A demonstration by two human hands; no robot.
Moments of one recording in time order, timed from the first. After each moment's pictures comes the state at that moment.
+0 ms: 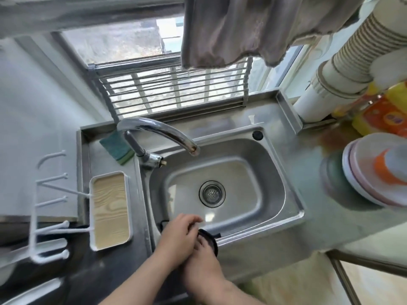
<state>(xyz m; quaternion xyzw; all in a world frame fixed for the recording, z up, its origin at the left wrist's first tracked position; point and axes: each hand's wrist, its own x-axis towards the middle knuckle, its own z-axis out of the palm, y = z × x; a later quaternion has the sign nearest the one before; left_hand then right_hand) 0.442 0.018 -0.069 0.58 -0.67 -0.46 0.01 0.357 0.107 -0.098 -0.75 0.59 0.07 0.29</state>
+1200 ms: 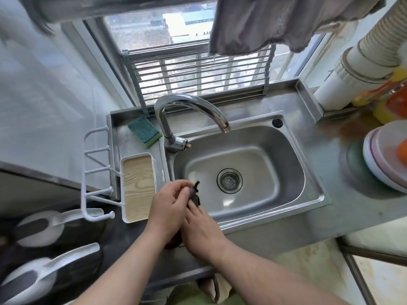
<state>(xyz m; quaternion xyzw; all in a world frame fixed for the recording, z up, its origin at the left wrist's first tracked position) 0.514 0.004 -0.020 0.62 -0.59 -0.45 0.27 0.406 0.067 -0.082 -0.77 0.55 0.02 0.32</state>
